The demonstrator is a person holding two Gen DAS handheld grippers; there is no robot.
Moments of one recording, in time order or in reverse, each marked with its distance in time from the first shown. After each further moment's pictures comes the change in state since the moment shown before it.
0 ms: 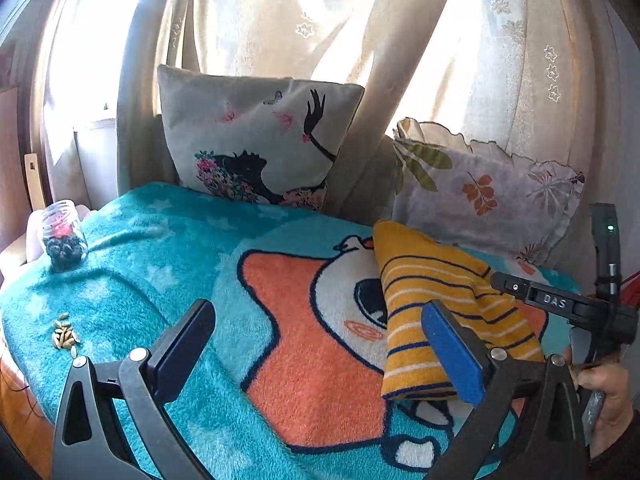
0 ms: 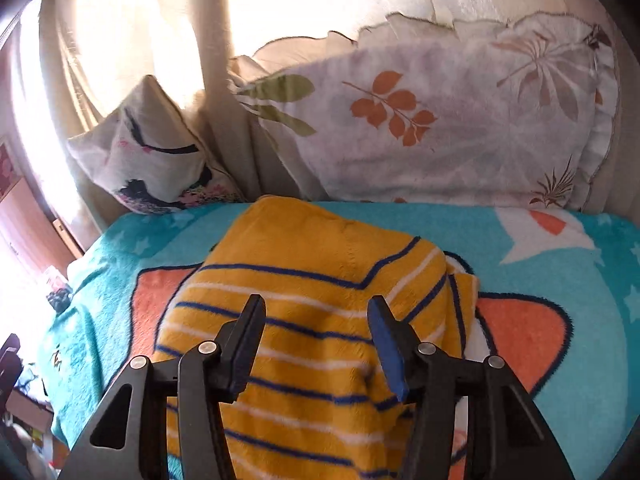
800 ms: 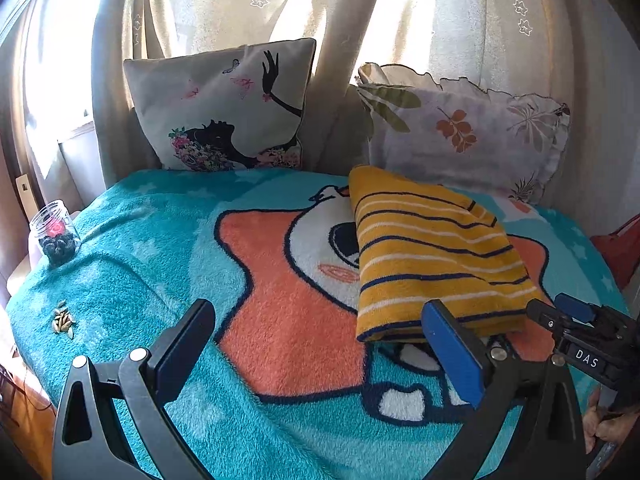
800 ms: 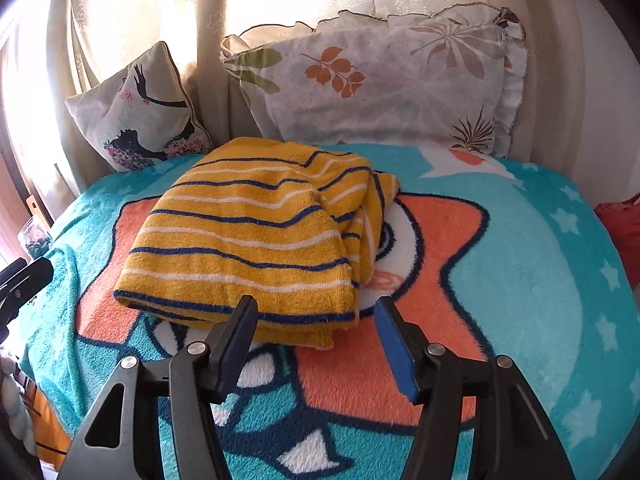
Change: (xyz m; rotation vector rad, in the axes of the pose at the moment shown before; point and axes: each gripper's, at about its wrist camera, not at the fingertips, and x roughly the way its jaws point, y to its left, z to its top) left arm -0.003 -0.042 -0.036 0.135 0.095 0.012; right arm -0.062 -0.008 -0.099 0.030 0.007 -0.205
